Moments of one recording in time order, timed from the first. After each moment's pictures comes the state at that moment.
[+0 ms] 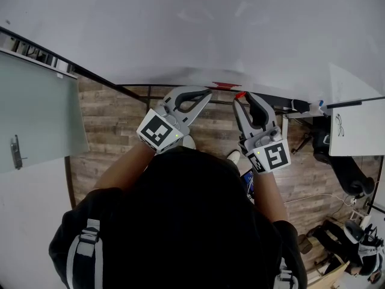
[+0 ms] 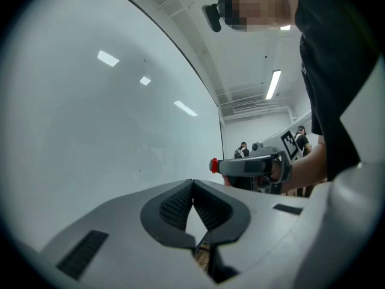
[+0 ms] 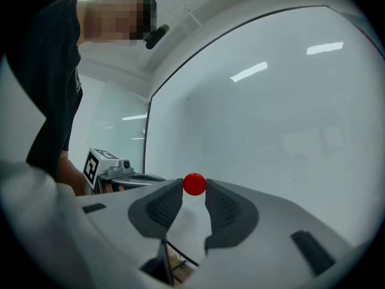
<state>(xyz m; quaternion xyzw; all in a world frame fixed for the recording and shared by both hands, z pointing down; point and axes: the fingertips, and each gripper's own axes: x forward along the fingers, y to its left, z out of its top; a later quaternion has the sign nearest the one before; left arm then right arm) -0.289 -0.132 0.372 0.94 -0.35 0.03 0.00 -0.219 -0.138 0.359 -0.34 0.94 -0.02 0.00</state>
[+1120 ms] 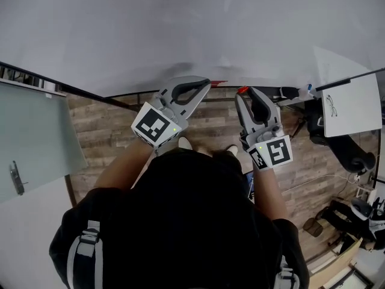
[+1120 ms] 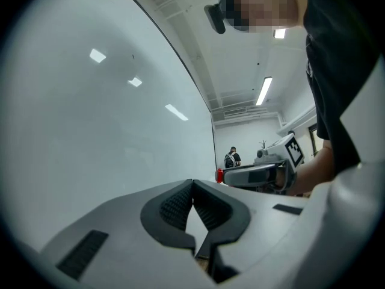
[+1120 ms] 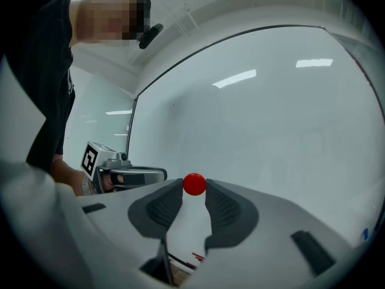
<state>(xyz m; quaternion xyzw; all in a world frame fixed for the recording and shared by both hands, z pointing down) -0.264 -0.151 0.340 0.95 -0.31 0.02 0.00 -0.181 -0.144 0.343 -0.42 0.91 -0.02 0.00</state>
